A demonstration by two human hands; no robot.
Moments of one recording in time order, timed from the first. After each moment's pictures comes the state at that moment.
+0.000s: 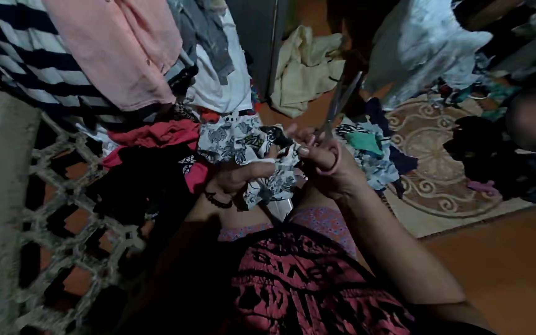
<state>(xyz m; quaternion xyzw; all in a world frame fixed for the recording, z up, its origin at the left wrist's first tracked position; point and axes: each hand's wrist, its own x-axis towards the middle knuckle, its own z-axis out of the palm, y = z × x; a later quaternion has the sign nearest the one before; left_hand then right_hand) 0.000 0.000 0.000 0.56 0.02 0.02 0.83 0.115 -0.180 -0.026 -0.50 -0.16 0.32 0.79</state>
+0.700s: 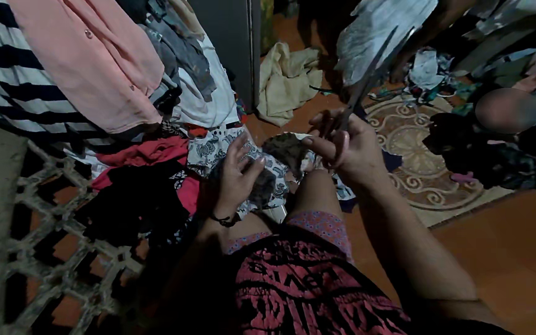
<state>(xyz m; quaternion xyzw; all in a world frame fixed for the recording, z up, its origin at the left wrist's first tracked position) 0.027 -0.021 -0.038 0.75 0.13 0.14 0.63 0.138 -0.212 0.016 -0.70 -0.26 0.10 0.66</state>
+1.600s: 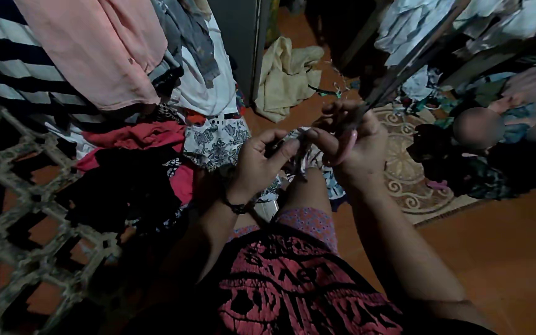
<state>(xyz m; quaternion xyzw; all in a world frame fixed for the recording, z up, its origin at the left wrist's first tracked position) 0.046 -0.043 -0.010 0.69 -0.03 0.20 0.69 0.127 -0.199 0.018 -0.65 -0.31 0.03 0.69</state>
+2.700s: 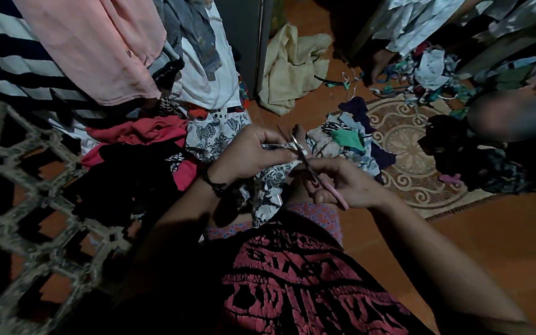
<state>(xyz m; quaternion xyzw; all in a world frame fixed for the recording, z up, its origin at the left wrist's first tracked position) 0.052 -0.004 0.018 0.79 -0.03 -0.04 0.61 0.132 -0.246 -0.030 -0.69 -0.45 0.31 0.46</state>
